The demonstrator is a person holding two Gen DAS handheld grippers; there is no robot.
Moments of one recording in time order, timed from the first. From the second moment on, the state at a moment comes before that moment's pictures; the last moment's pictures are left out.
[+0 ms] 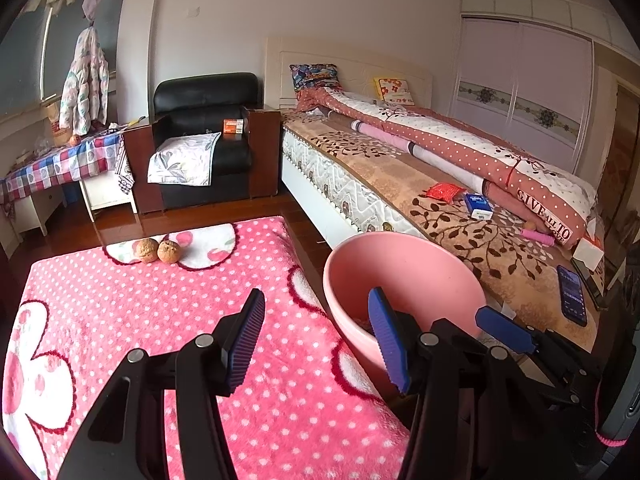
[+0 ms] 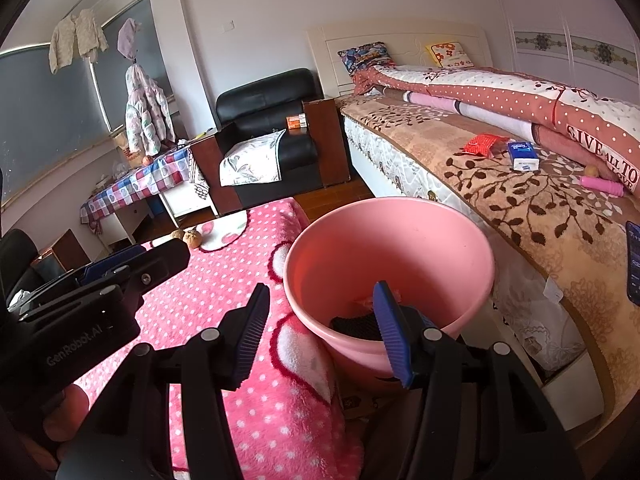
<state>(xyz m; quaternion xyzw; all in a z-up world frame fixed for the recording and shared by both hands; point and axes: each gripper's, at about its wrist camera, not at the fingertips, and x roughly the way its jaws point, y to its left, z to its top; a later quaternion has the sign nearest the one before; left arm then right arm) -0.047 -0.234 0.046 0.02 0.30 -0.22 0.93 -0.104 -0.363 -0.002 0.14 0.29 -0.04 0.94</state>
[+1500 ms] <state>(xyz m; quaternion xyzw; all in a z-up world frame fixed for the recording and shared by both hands) -0.047 -0.231 0.042 0.02 0.30 -0.21 0.93 -0.099 -0.358 -0.008 0.14 0.30 -0.04 0.94</state>
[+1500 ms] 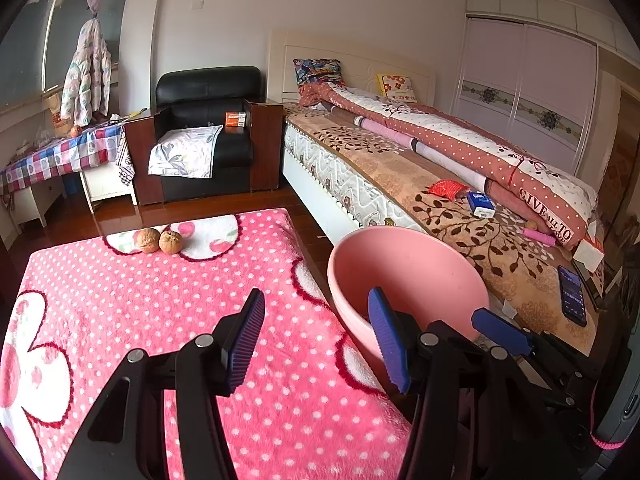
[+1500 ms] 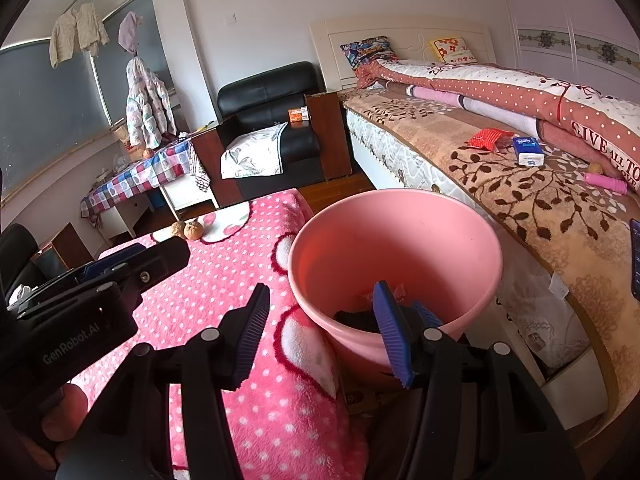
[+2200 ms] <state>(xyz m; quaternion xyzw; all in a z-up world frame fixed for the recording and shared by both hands) -0.045 -0.230 0.043 0.02 0.30 -0.21 0.93 -0.099 -0.357 -0.008 0.14 0.30 -0.04 0.94</state>
